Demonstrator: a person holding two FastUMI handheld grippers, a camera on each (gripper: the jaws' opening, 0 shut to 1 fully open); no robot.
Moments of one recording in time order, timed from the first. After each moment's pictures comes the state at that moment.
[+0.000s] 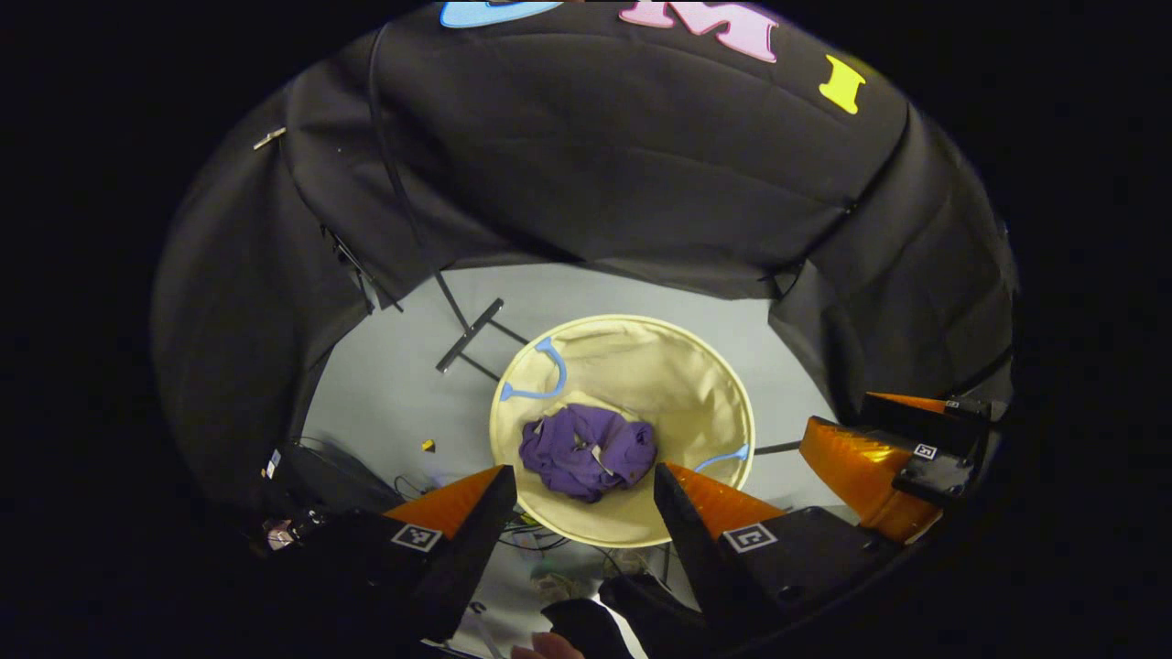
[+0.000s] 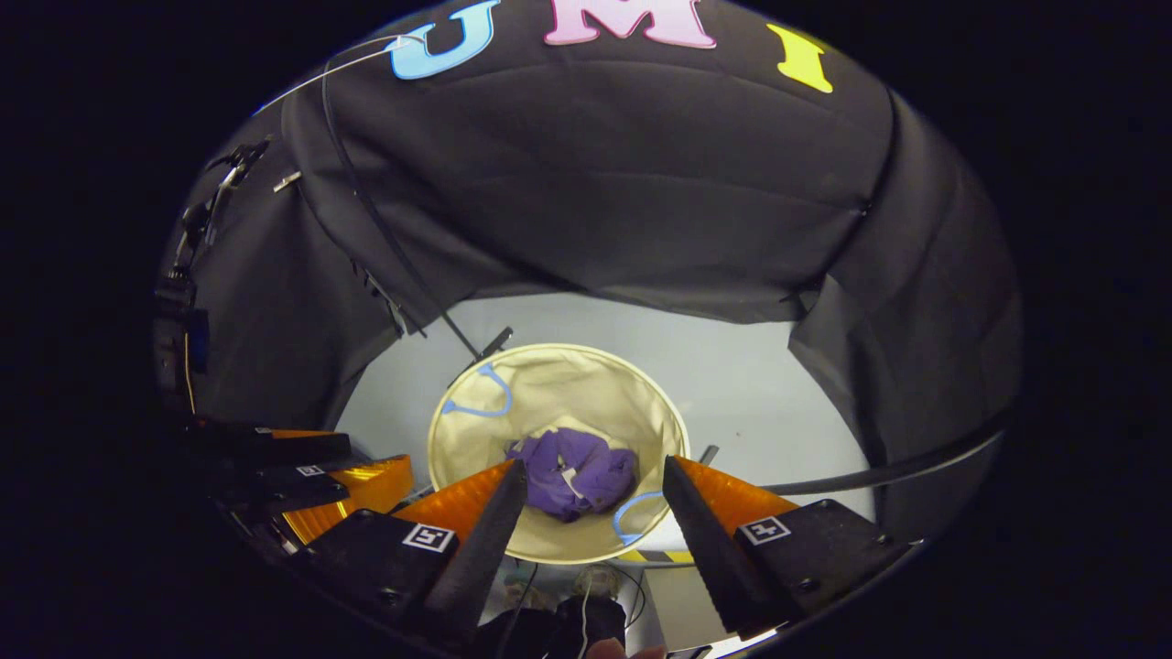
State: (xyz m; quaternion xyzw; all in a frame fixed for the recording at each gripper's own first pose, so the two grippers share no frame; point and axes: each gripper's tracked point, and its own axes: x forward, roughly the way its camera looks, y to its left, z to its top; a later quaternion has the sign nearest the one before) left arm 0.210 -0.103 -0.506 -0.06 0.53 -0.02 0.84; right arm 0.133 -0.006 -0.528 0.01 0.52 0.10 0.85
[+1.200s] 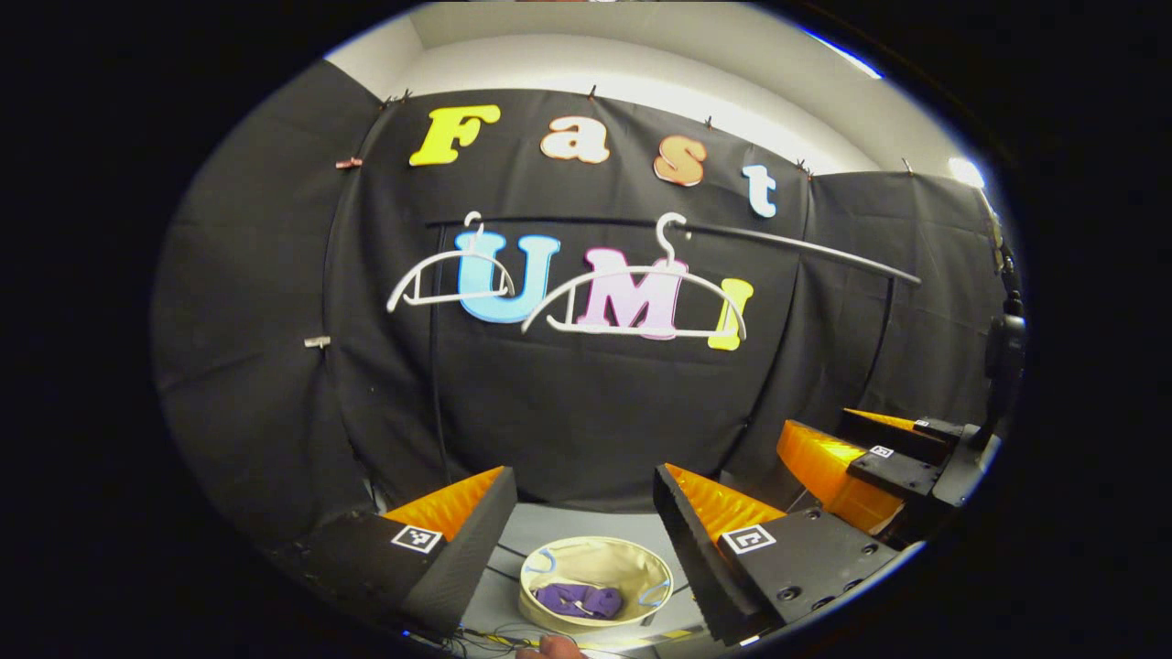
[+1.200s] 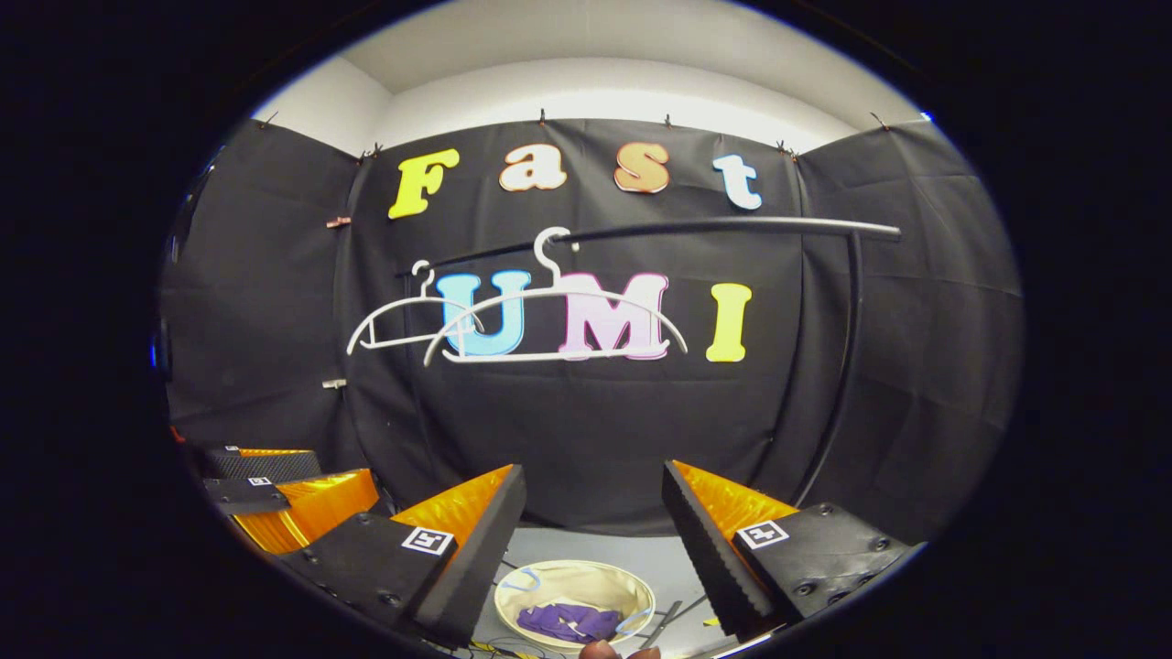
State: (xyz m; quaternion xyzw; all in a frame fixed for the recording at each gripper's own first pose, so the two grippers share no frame) left arm 0.119 -0.017 -0.061 -0.06 0.14 -0.07 0.99; right arm 0.099 0.024 -0.082 0.02 0.13 0.04 0.99
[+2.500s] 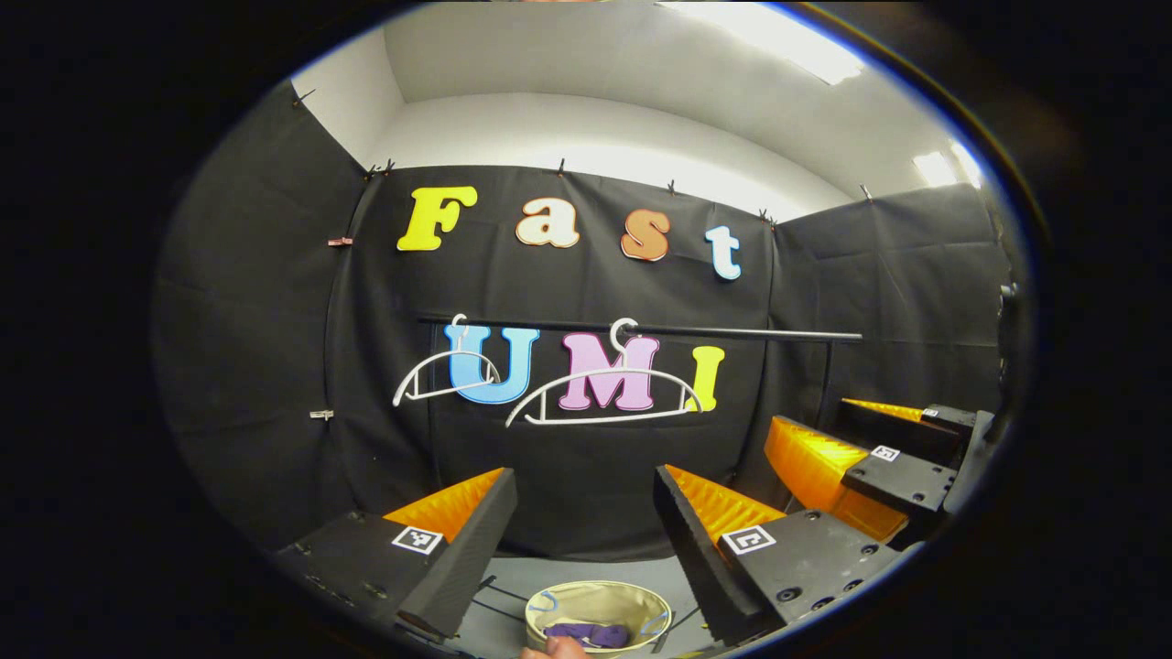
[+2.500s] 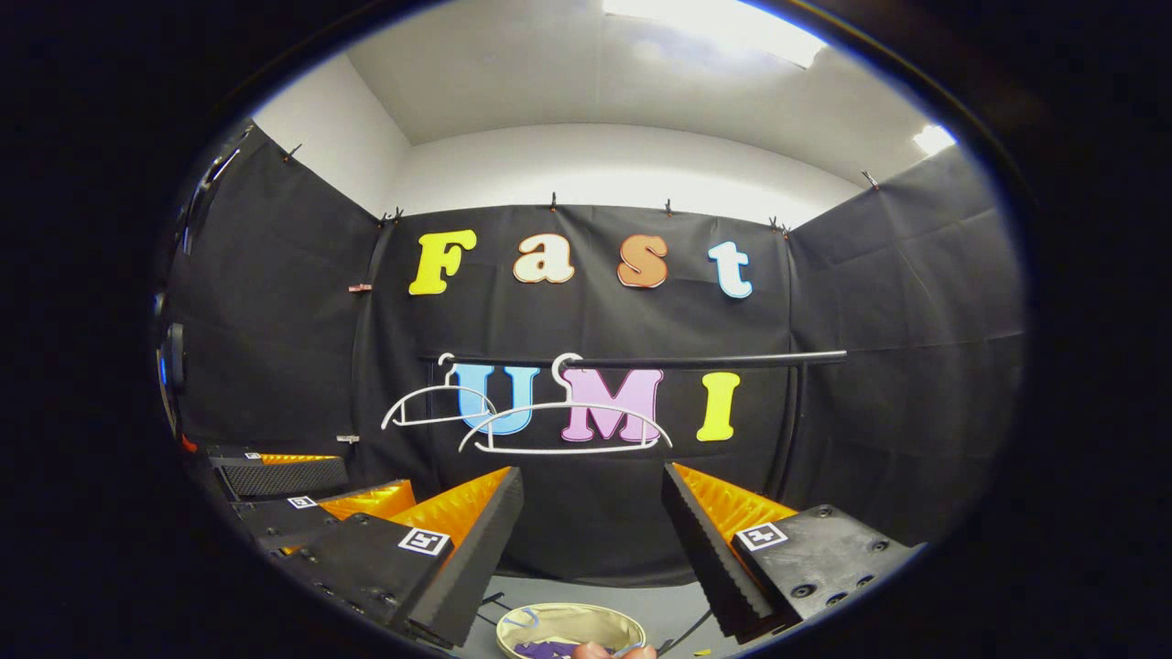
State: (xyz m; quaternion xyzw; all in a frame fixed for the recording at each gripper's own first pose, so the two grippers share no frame) left arm 0.066 -0.036 0.035 -0.05 0.03 -0.09 0.99; right arm 0.048 0.019 0.018 0.01 0.02 0.04 1.00
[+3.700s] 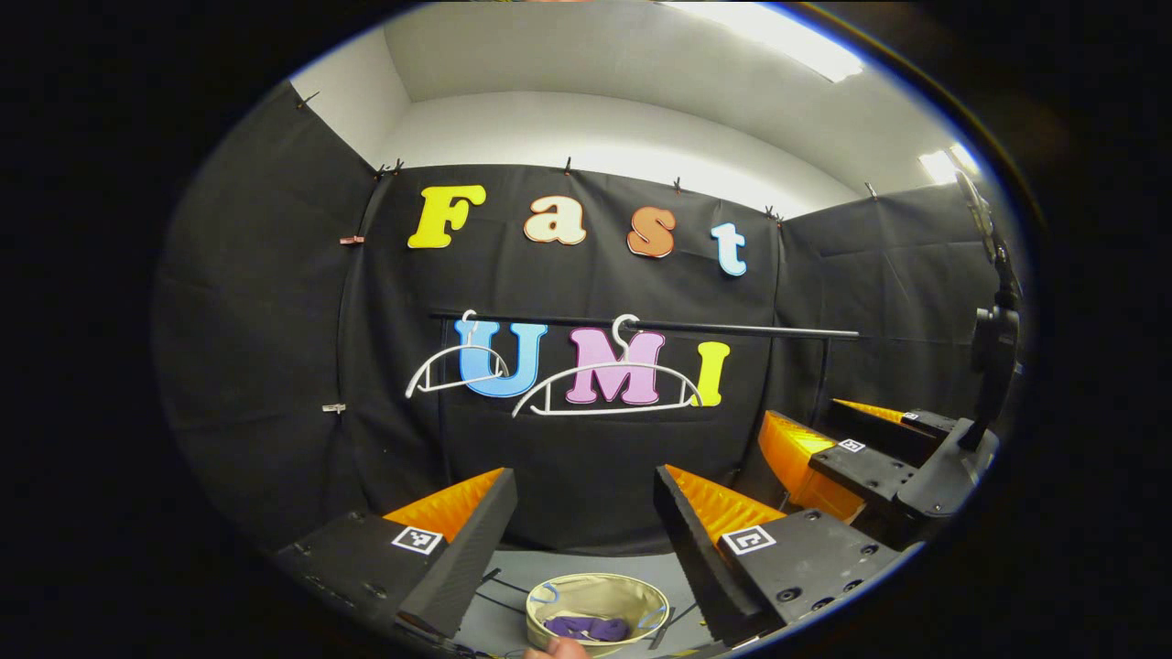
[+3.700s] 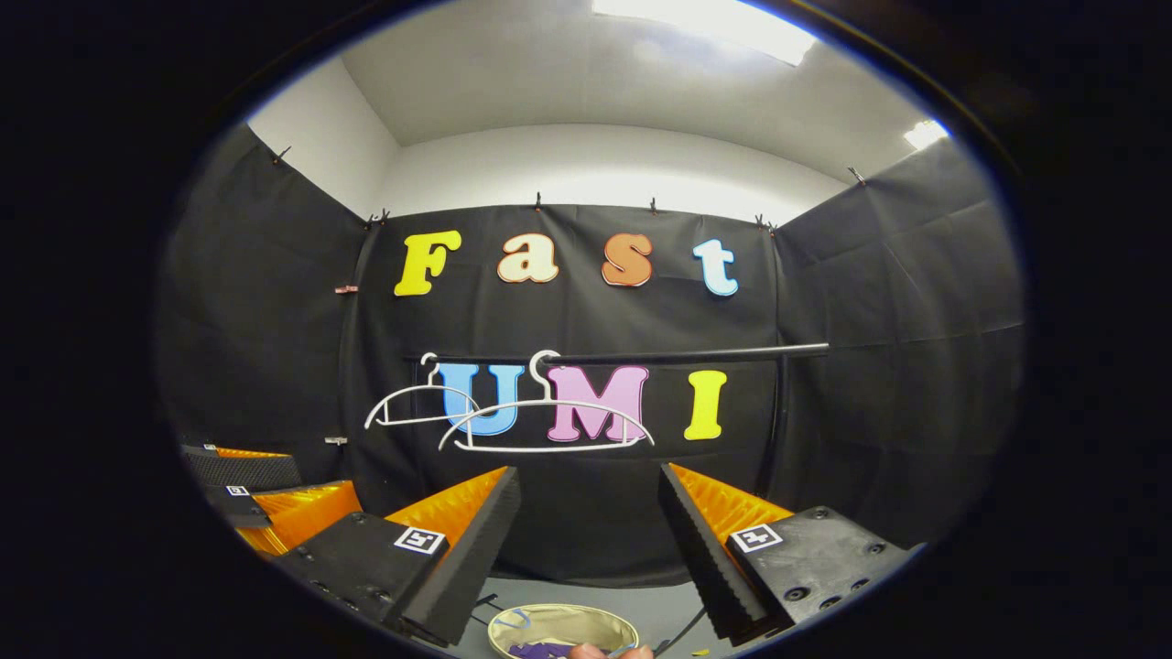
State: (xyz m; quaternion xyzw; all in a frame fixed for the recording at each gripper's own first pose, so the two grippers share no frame) left arm 0.038 -0.042 0.034 -0.04 0.05 -0.07 1.00; right arm 0.050 0.006 0.013 0.02 0.01 0.03 1.00
